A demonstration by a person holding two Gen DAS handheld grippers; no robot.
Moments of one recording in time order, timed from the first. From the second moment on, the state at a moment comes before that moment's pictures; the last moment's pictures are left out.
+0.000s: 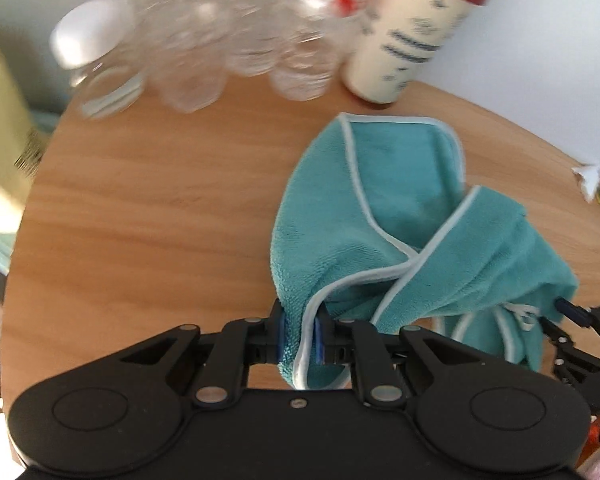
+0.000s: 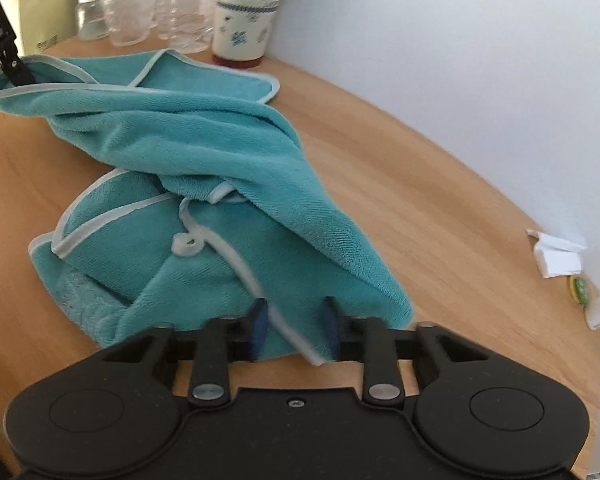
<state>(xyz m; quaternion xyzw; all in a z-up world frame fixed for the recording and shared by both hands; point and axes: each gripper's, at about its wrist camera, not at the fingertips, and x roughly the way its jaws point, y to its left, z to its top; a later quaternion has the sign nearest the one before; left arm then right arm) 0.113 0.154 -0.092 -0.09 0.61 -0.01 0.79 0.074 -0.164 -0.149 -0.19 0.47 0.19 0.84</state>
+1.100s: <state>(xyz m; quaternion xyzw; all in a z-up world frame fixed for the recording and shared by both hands) 0.102 0.182 -0.110 -0.11 0.62 0.02 0.77 0.161 -0.227 -0.133 -0.04 0.45 0.19 0.87</state>
